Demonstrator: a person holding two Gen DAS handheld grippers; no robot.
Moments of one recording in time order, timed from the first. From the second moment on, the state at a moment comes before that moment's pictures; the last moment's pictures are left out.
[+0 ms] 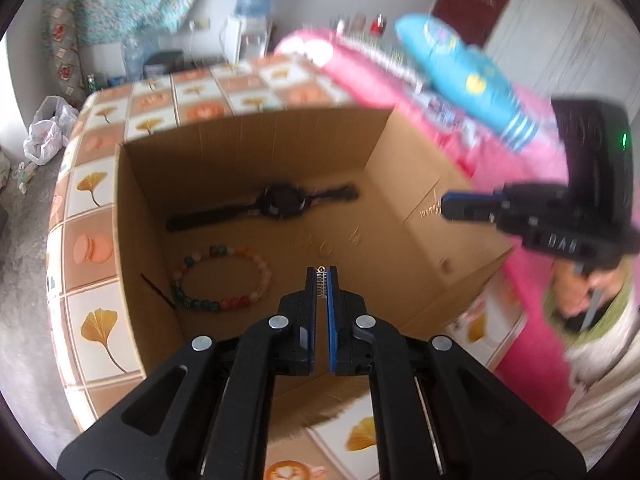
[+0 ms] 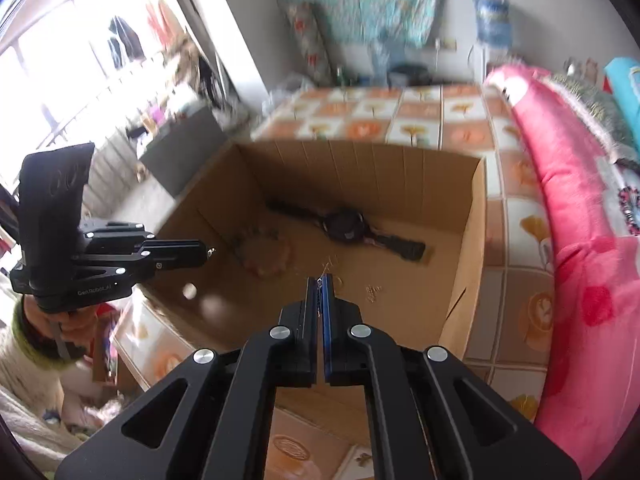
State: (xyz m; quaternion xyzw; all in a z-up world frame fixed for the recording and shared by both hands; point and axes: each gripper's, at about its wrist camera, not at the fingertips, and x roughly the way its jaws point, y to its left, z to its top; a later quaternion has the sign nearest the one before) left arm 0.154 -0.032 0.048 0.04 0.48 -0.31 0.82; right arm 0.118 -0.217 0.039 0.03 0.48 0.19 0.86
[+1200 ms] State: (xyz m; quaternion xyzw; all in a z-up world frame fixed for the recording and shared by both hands) left arm 0.076 0.017 0.093 0.00 0.38 -0.29 0.88; right arm 0.038 -0.273 0.086 0.10 0.40 0.12 0.90
